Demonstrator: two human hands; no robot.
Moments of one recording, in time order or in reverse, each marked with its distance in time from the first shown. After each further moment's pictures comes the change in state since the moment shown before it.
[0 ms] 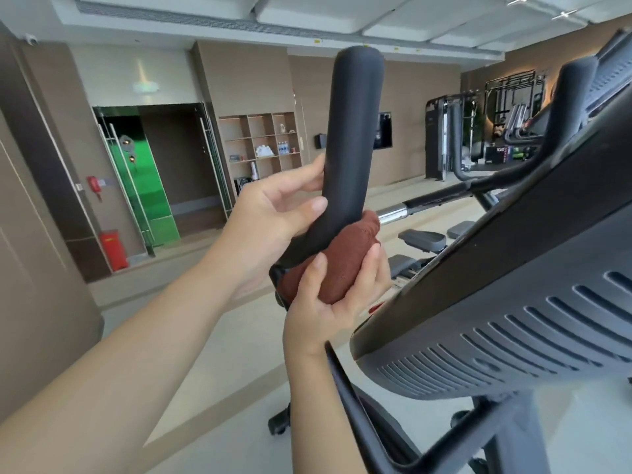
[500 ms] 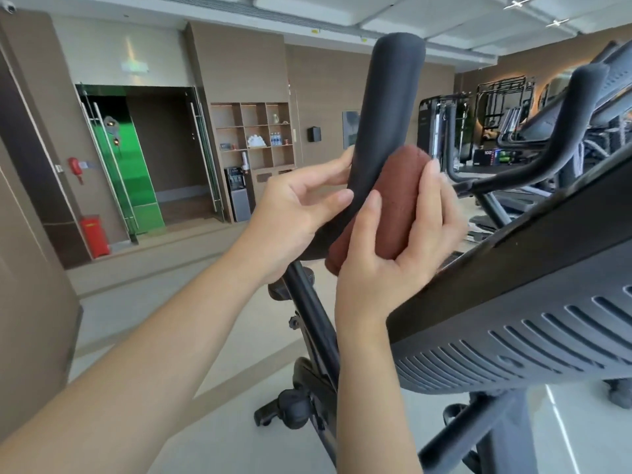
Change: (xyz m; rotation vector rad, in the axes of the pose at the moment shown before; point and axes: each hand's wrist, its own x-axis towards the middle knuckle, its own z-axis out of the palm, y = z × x) left_hand -0.021 -0.015 0.008 0.029 -0.002 -0.097; right_hand 0.037 -0.008 -0.019 -0.129 -0.126 -0.035
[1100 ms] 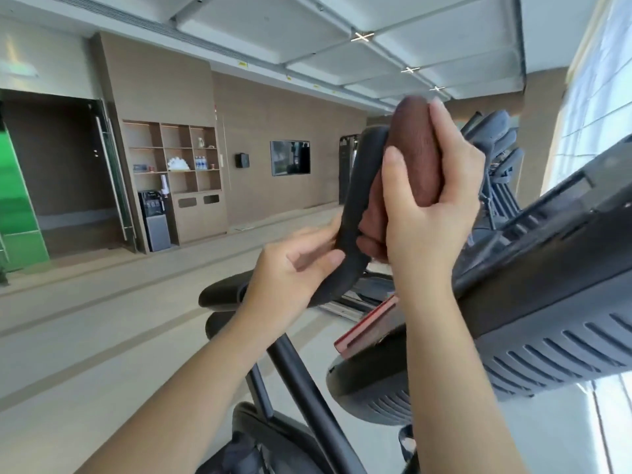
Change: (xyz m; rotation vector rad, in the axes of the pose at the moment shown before) left_hand -0.032 -0.032 0.004 -0.131 -0.009 0.027; right_hand 0.072 -0.044 -0.009 -0.117 -0.363 0.033
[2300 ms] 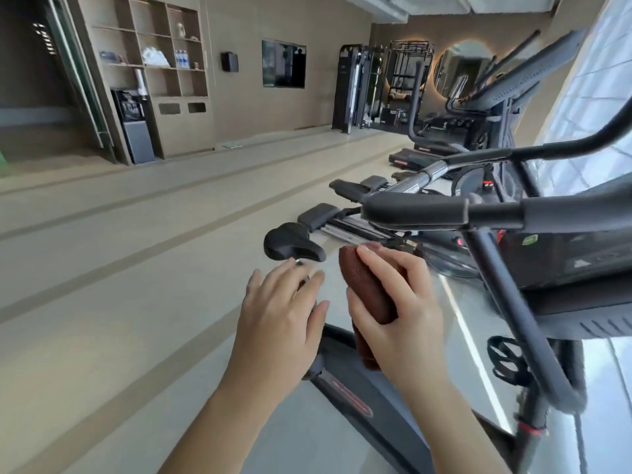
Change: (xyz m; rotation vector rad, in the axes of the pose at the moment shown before) left_hand -0.075 -0.079 -0.185 0.837 -0.040 0.306; right_hand -0.187 -0.037 0.101 -0.589 -0.426 0.017
